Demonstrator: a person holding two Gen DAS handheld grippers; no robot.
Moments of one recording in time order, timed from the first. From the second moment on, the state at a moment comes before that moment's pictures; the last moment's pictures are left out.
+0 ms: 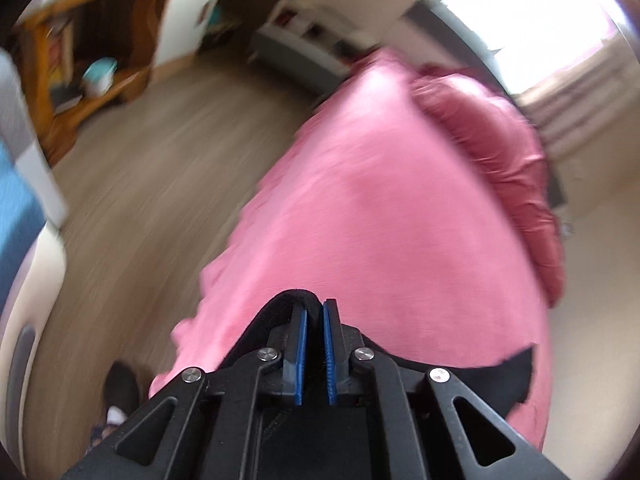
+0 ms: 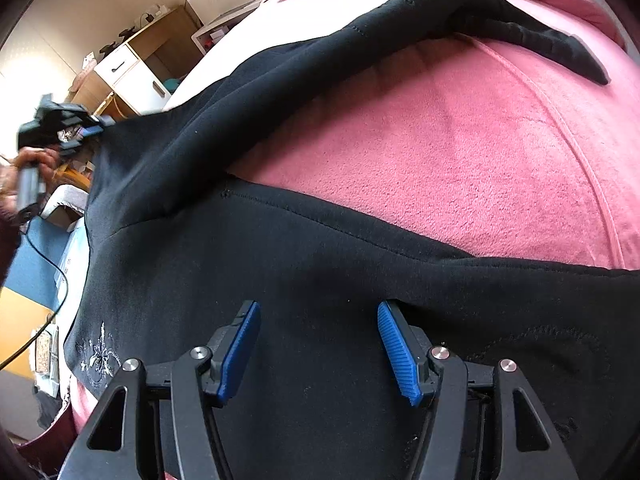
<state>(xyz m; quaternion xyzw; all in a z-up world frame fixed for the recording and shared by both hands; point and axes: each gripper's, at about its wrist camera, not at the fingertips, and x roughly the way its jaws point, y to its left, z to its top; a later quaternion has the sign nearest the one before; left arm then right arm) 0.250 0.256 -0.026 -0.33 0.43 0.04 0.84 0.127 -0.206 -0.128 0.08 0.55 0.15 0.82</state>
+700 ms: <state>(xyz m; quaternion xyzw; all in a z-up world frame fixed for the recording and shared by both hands) -0.002 0.145 0.029 -0.25 0.35 -0.24 0.87 0.204 -0.235 -0.044 0.19 0.49 0.18 0.84</state>
